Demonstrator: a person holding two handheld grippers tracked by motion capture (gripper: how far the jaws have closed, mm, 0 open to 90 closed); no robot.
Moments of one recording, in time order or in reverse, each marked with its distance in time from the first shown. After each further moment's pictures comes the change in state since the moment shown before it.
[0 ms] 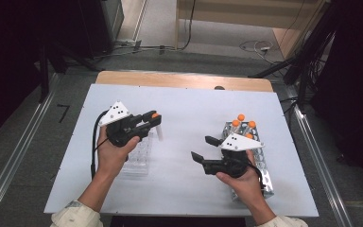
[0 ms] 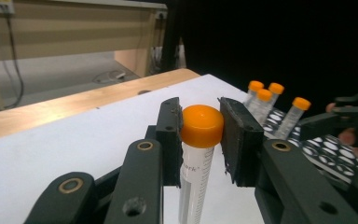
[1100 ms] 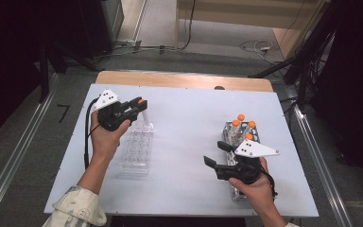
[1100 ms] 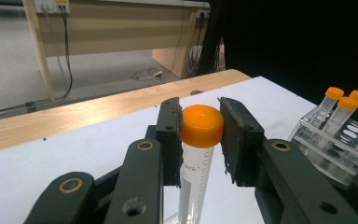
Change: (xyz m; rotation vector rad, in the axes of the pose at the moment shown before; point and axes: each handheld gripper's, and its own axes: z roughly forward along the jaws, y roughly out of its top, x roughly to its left) left arm 0.050 0.000 0.010 0.011 0.142 -0.014; right arm -0.010 -0.020 -0.024 -0.004 -0.031 0.039
